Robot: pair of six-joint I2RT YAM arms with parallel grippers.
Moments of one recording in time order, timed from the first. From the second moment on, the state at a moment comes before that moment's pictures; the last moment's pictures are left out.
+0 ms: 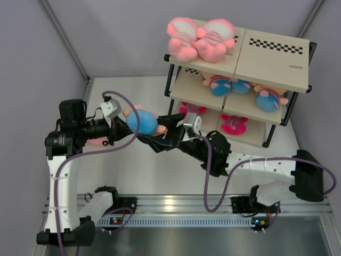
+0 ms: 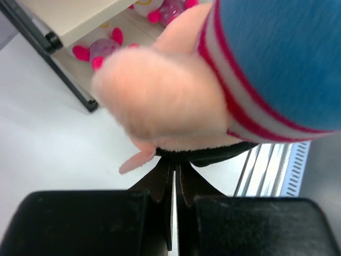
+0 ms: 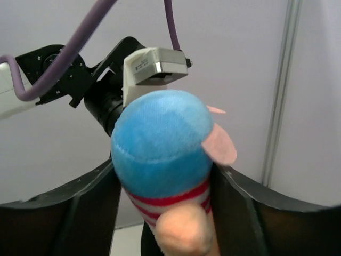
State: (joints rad) left arm 0.03 0.96 1.38 -1.10 1.10 0.56; right arm 1.25 1.38 0.95 1.07 -0.01 -0.02
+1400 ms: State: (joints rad) left arm 0.02 0.88 1.10 -1.08 0.72 0.92; right arm 1.01 1.55 1.52 -0.33 -0.54 -0.11
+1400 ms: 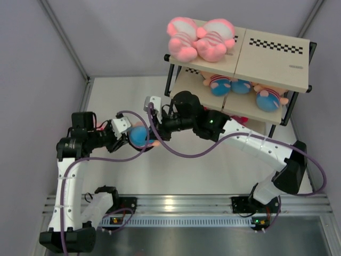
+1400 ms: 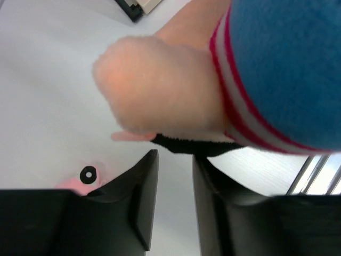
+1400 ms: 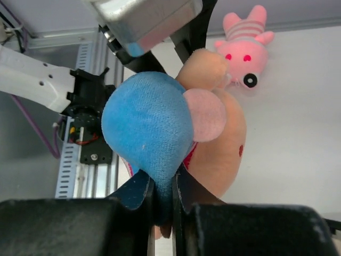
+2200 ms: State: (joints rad) left arm 0.02 0.93 1.20 -1.07 0.53 0.67; right arm 0.80 1.35 1.57 -0.62 -0.17 -1.02
